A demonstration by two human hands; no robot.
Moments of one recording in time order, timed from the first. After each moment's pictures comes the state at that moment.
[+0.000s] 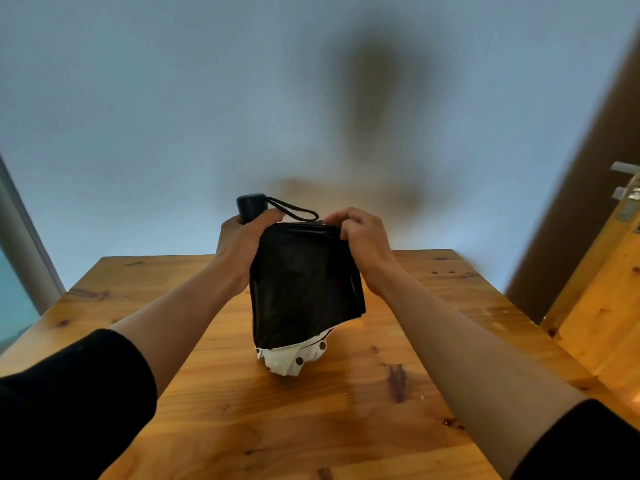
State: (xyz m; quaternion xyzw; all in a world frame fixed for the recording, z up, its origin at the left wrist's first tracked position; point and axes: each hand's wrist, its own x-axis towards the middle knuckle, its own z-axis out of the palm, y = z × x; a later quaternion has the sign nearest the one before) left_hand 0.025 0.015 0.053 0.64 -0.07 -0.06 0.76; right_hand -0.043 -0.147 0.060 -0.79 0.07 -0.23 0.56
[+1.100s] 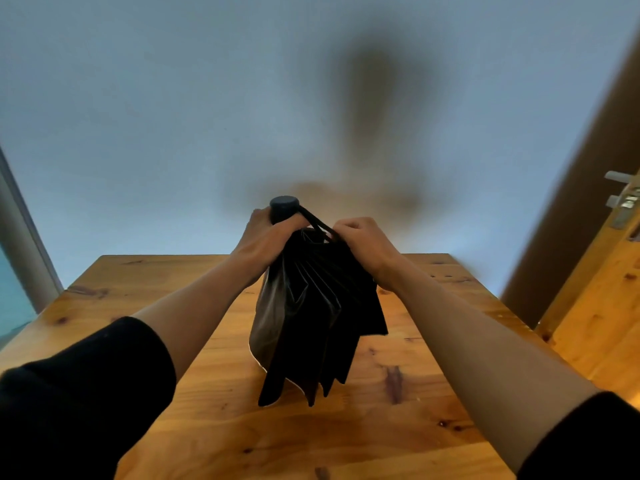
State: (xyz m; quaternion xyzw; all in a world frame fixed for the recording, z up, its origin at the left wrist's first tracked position) left_hand 0.009 0.004 0.069 0.73 -0.21 -0.05 0.65; right_hand -0.052 -0.154 0.072 -0.85 0.02 -0.13 0.51
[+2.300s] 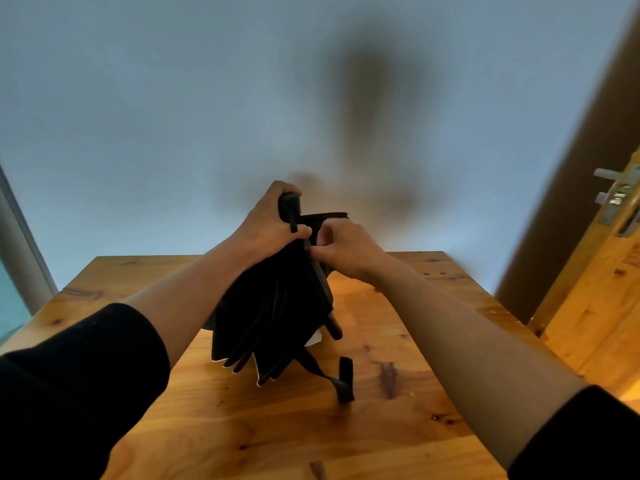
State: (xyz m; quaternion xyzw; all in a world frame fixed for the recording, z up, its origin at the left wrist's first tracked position) left_hand 0.020 -0.001 0.079 0.80 -0.32 0.06 0.50; right_hand -0.045 -0.149 0.067 -0.95 0.02 -0.13 0.30
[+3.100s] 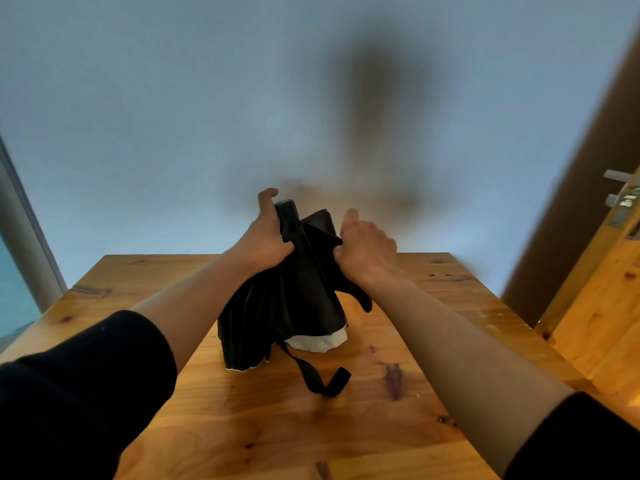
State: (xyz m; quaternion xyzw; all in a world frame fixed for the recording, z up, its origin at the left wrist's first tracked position) left_hand 0.015 0.011 0.070 0.85 -0.28 0.01 0.45; right_hand -0.051 -0.139 0.066 -0.96 0.13 -0.22 0.08
